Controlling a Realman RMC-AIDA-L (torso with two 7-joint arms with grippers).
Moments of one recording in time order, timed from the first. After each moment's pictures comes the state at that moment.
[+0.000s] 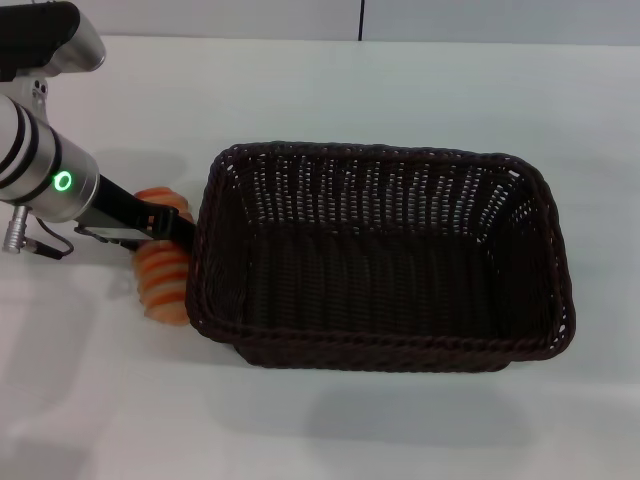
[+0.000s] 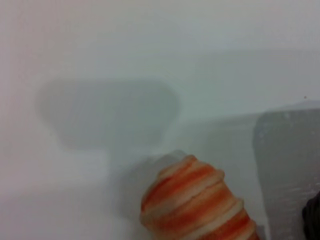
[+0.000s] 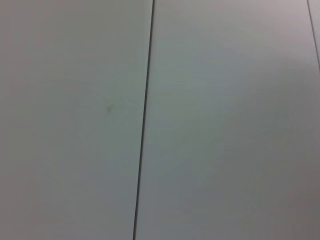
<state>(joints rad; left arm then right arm) -0.52 -2.06 -1.77 -1.29 2.69 -1.40 0.05 0.35 2.06 -2.03 -0.54 1.16 -1.32 -0.46</state>
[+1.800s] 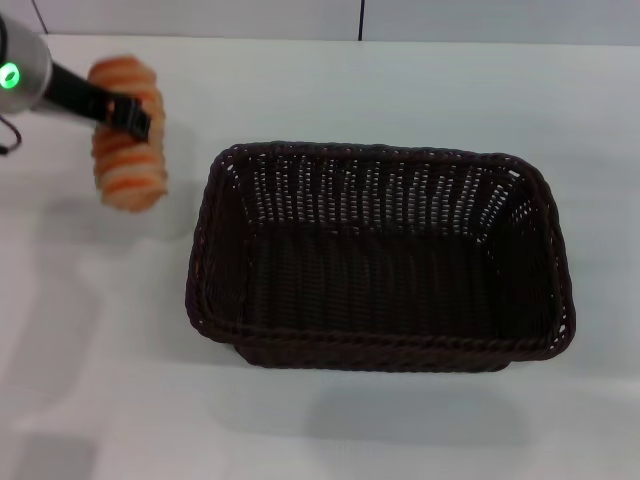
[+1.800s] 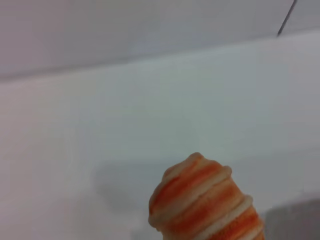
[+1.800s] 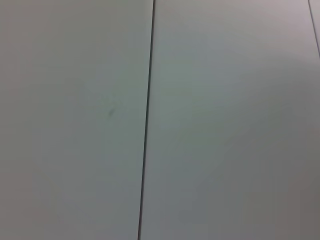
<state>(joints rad) -0.54 -2.06 -1.83 -1.63 2.81 -1.51 0.11 0.37 2.05 -2.03 -0.53 1.16 -1.31 -0.44</state>
